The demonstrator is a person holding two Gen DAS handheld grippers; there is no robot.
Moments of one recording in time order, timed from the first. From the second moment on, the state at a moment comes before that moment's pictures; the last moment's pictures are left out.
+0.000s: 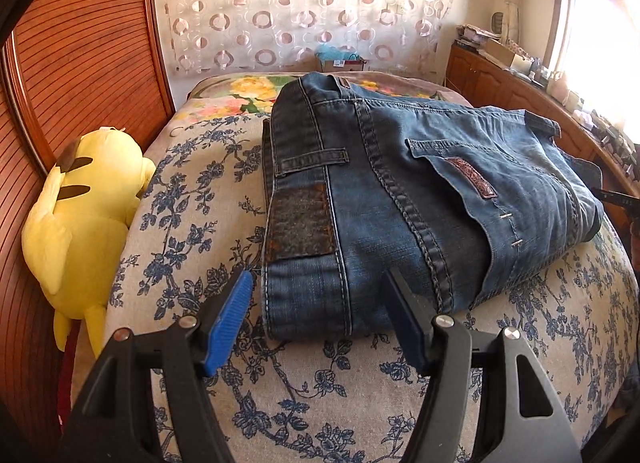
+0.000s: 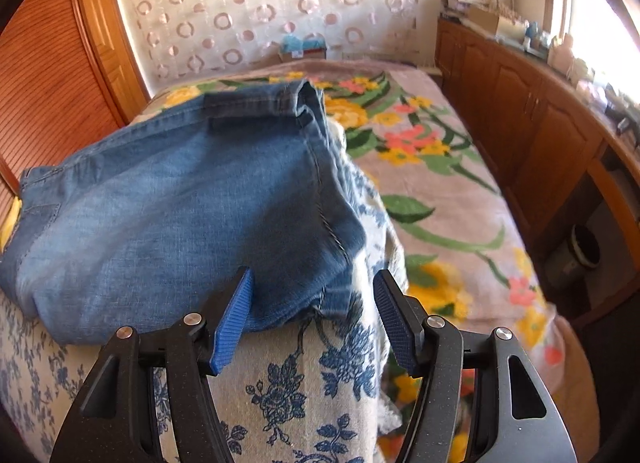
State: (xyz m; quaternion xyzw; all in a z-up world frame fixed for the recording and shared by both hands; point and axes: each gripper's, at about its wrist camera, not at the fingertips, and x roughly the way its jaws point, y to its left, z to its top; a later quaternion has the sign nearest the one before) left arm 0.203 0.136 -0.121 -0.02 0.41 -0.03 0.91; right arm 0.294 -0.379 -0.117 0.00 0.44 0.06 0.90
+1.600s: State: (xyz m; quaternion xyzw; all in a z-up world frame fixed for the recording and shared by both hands) left arm 0.178 0.136 -0.076 -0.02 0.35 -0.04 0.94; right arm 0.263 -0.367 -0.076 0.01 0.38 0.08 0.92
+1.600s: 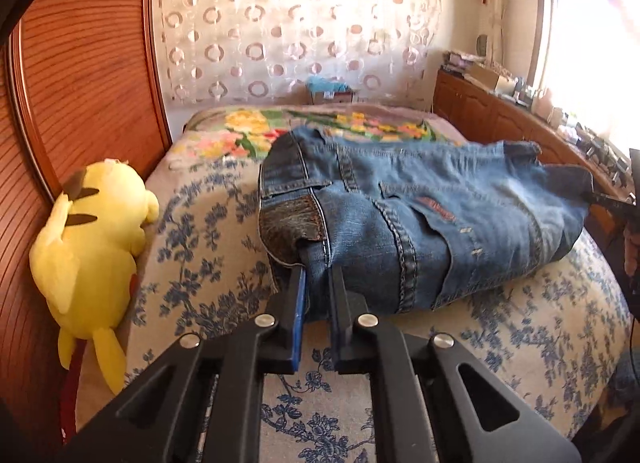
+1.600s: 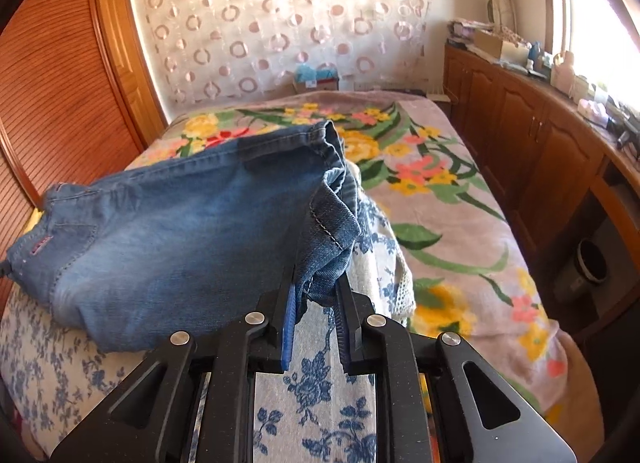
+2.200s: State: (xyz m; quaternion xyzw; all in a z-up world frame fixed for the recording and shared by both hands) left arm 0.105 0.147 -0.036 -0.02 0.29 -0.04 0.96; right arm 0.170 -0.359 -0.045 0.01 0.35 0.10 0.93
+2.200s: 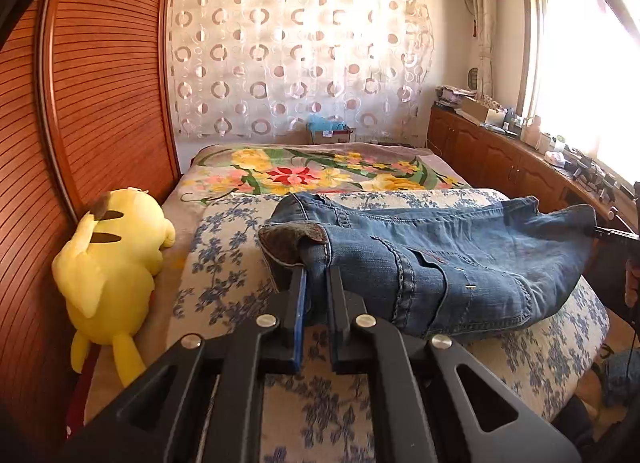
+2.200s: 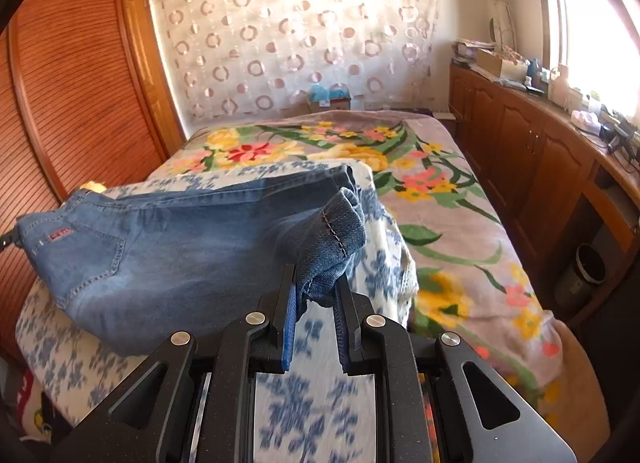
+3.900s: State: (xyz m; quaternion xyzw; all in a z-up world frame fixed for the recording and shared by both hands) left arm 0.072 0.137 -0.063 -0.01 0.31 -0.07 0.95; right arm 0.106 -0.285 -0.093 -0.02 0.34 0.15 0.93
